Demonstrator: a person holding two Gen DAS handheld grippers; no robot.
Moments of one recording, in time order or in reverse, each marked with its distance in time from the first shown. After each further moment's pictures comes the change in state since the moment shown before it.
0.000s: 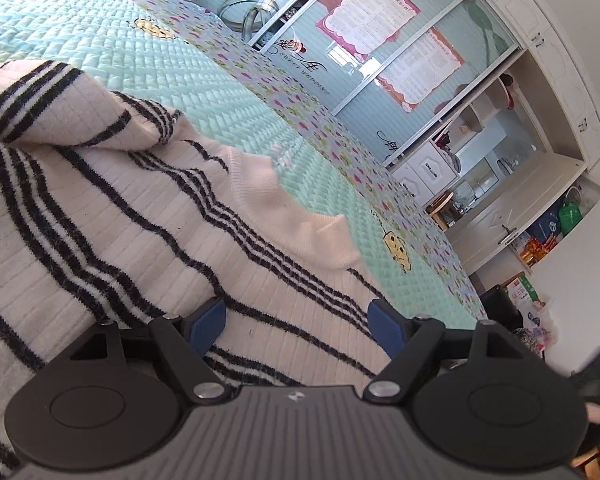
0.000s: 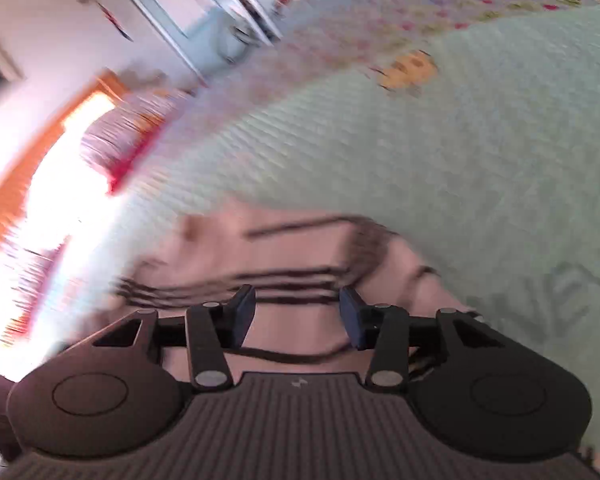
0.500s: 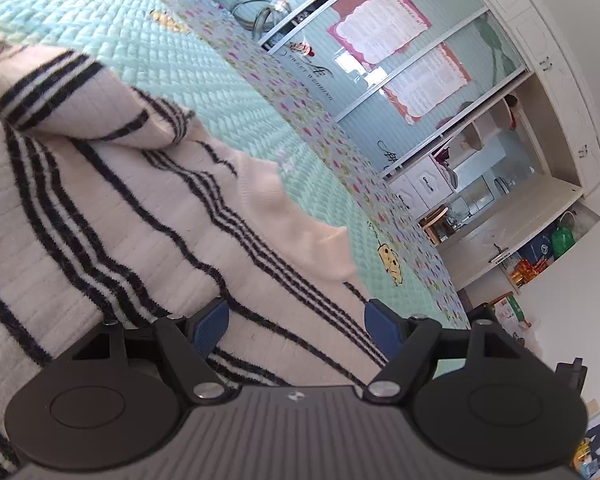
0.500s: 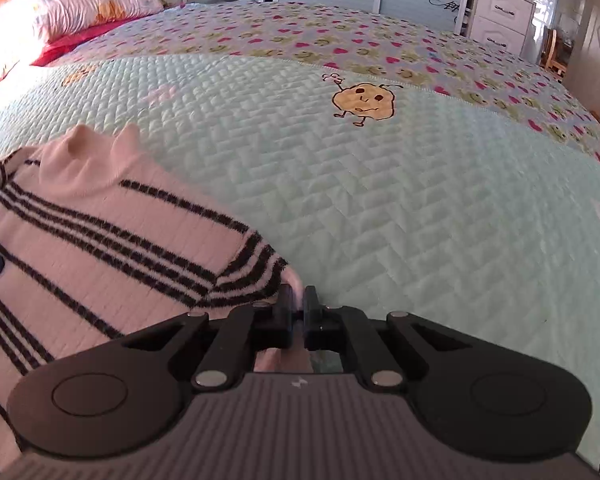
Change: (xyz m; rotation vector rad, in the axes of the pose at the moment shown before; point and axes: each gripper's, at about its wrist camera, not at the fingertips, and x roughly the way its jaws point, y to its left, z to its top) left arm -0.004 0.012 0.004 -0.095 -0.006 -0.033; right arm 0.001 0.013 0.016 -0.420 0.029 -0.268
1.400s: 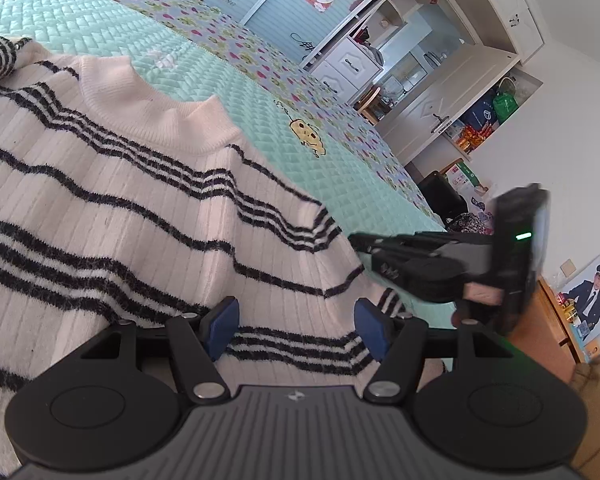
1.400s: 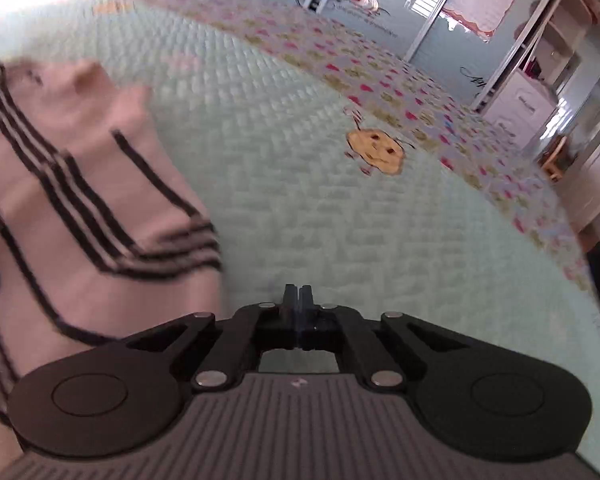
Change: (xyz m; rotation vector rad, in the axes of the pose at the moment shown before) left arm 0.031 -0.047 -0.039 0.264 0.306 -0.162; right arm 0.018 0.026 0.004 -0.388 -0.008 -0.172
